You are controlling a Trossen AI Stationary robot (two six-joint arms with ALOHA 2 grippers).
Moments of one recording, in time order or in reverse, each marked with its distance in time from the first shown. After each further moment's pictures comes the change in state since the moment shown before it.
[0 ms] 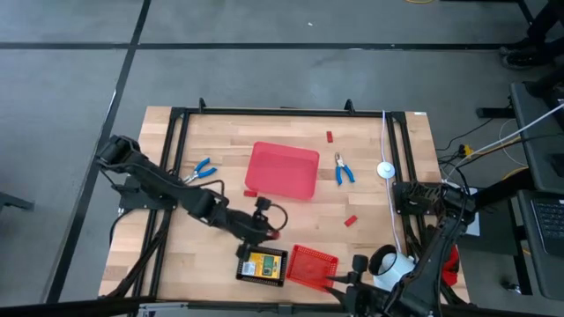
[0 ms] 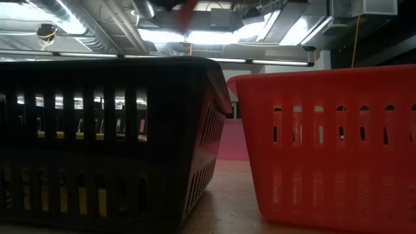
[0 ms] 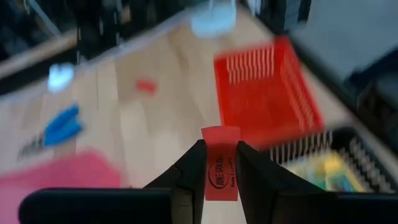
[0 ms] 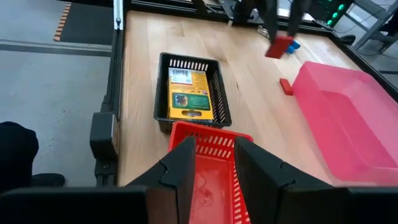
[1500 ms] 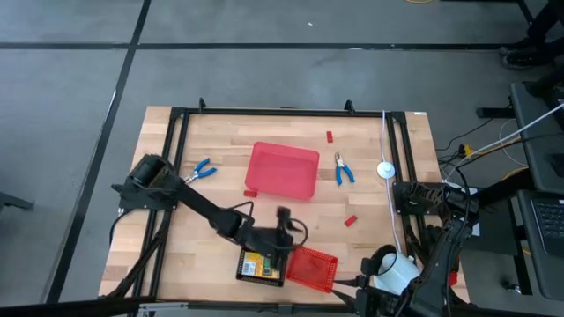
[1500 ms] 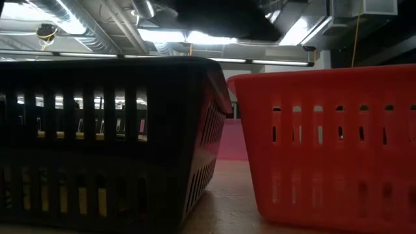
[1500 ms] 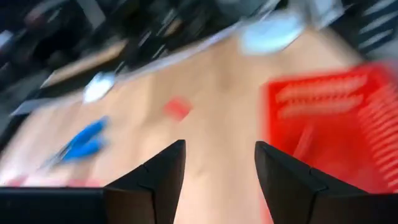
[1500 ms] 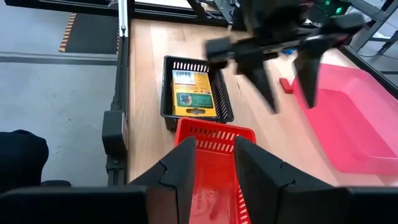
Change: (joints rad) left arm -0.006 0.356 0.128 0.343 -0.245 -0.004; right arm 0.057 0.000 0.000 -0.053 0.044 0.104
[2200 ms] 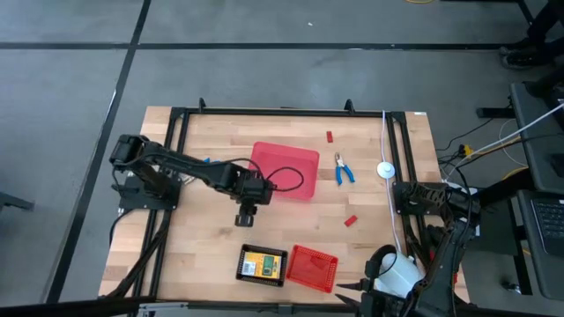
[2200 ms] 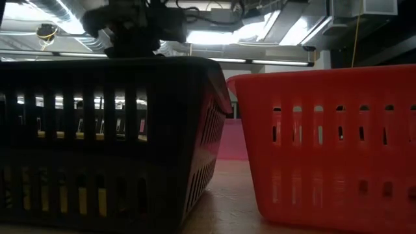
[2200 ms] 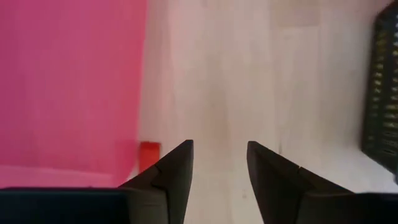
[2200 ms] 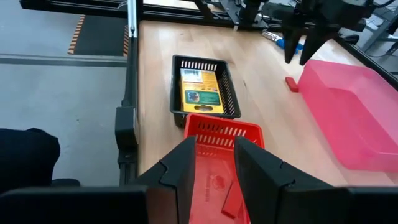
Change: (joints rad) left arm 0.318 -0.255 0.000 -1.010 0.468 -0.201; right arm 0.029 0.000 0.000 -0.004 0.005 0.026
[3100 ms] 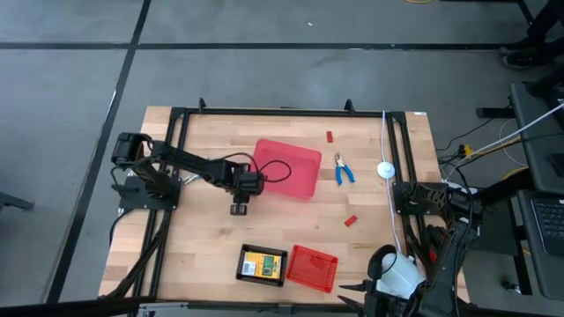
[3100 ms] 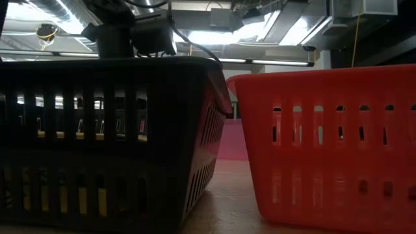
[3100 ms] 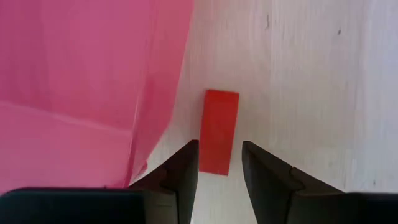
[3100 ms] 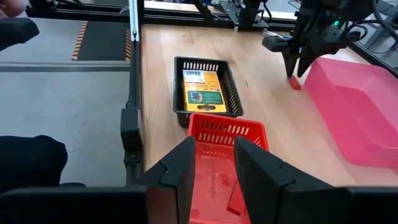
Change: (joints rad) left arm 0.124 0.001 -0.296 0.231 -0.091 0.091; right arm 0.020 0.000 0.000 -0.012 0.011 0.051
